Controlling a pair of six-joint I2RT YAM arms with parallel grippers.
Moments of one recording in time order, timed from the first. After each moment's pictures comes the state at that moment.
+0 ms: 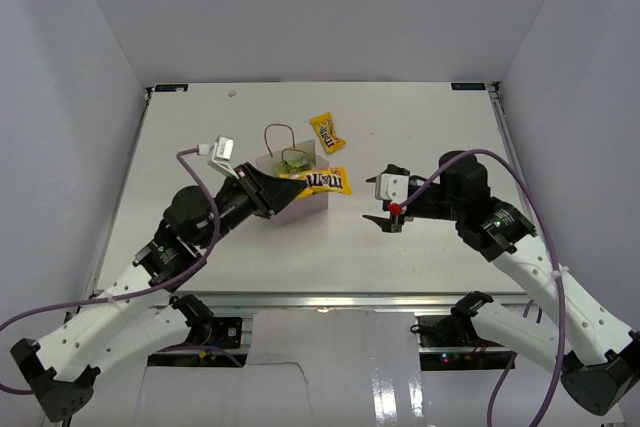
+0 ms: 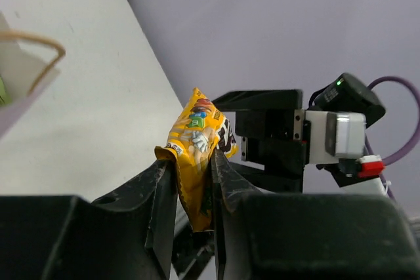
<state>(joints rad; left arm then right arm) -0.78 0.73 0.76 0.01 0.04 -0.94 0.64 0.89 0.94 -0.44 -0.64 -0.78</state>
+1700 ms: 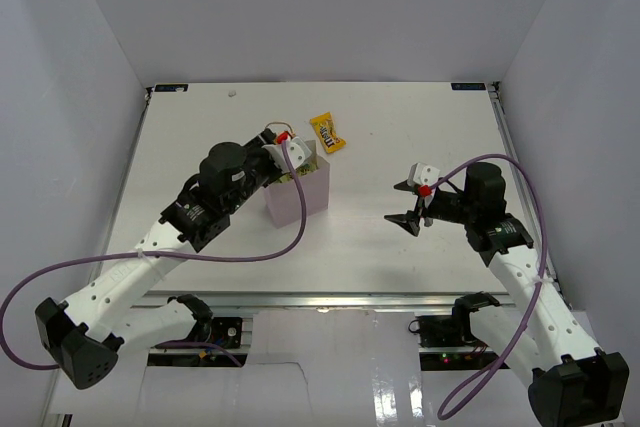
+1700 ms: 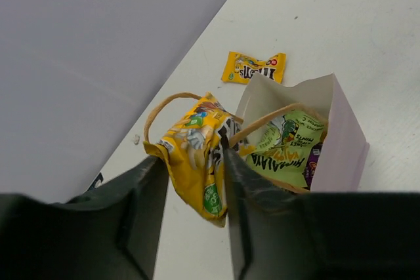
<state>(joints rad) -0.71 1.03 1.00 -0.16 -0.14 0.63 0.24 0.82 0.66 -0.26 -0.90 -0.60</state>
